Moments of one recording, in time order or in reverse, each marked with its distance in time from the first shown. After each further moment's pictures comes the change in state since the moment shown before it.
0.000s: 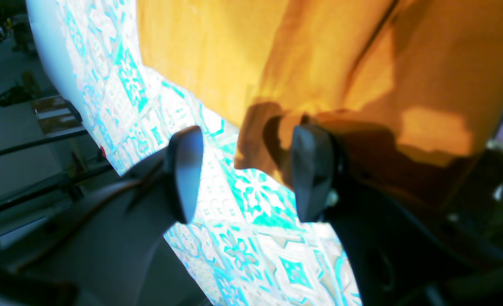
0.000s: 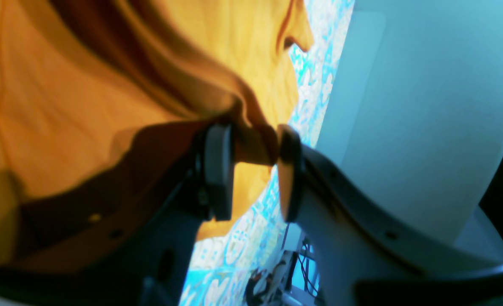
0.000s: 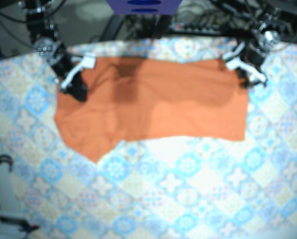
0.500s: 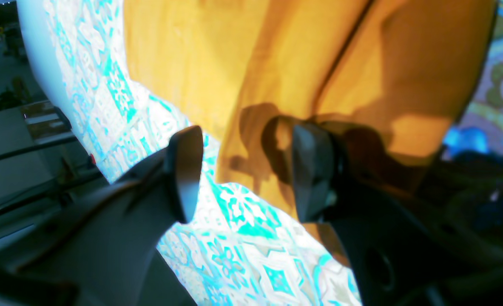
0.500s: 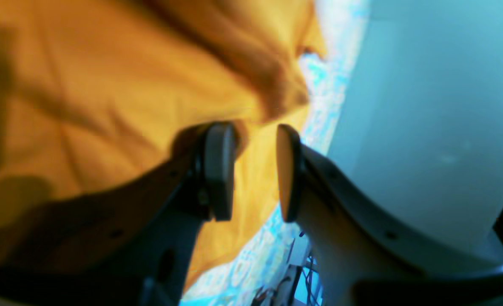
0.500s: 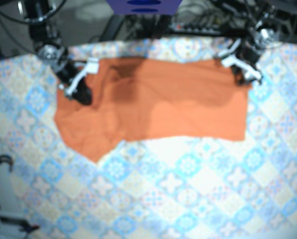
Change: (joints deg) left arm 0.0 1.0 1.6 0.0 0.0 0.0 0.1; right arm 6.6 0.2 -4.6 -6.3 -0.1 0.2 -0.1
